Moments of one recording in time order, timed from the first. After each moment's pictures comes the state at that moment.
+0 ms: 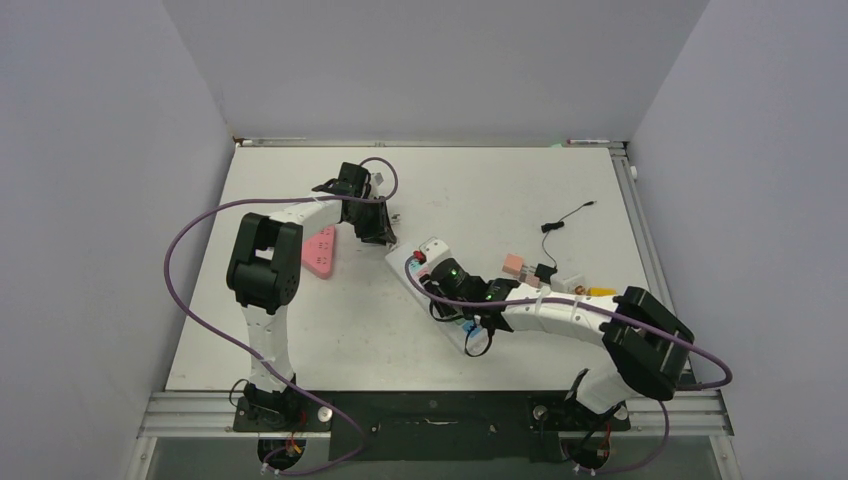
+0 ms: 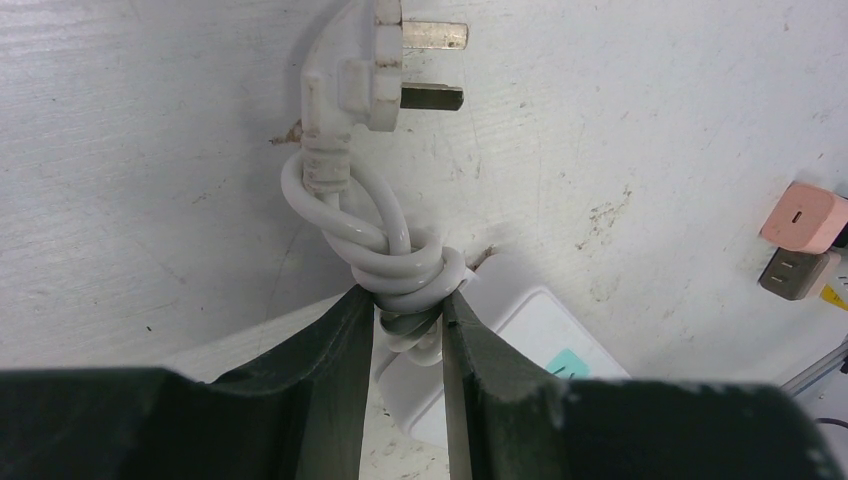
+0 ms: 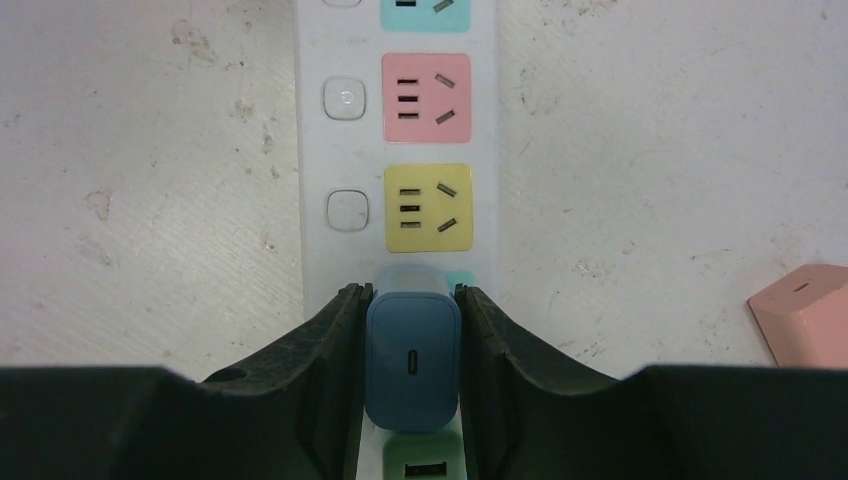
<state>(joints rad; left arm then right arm) -0.31 2.06 1.44 -0.45 0.33 -0.43 0.96 1.49 0.82 -0.14 0.27 0.17</state>
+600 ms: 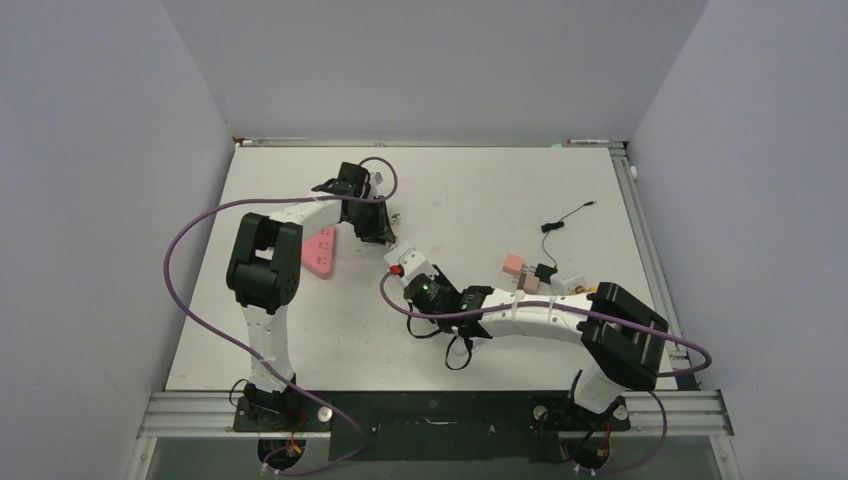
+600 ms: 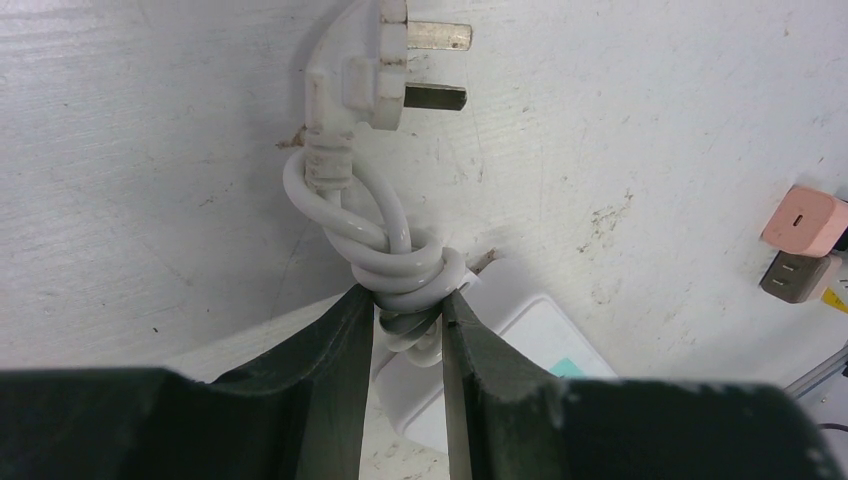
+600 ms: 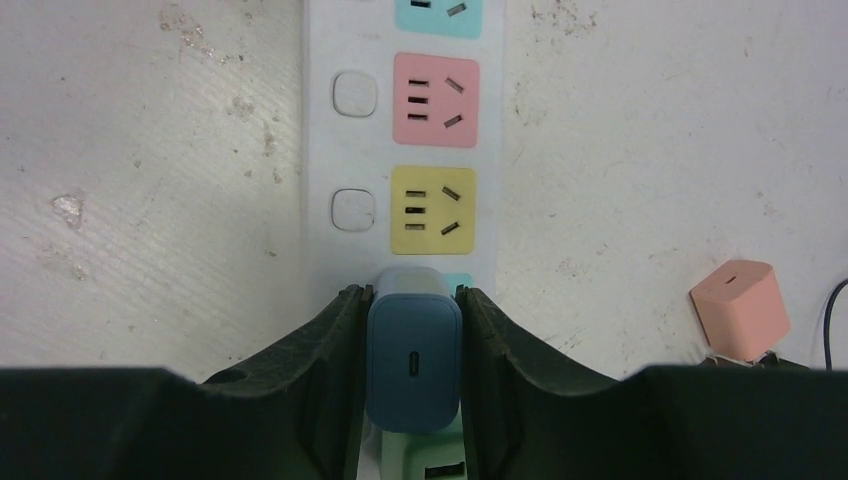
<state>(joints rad) -0.31 2.06 1.44 -0.45 0.33 -0.43 1.10 1.59 0.92 -0.24 0.51 0.14</state>
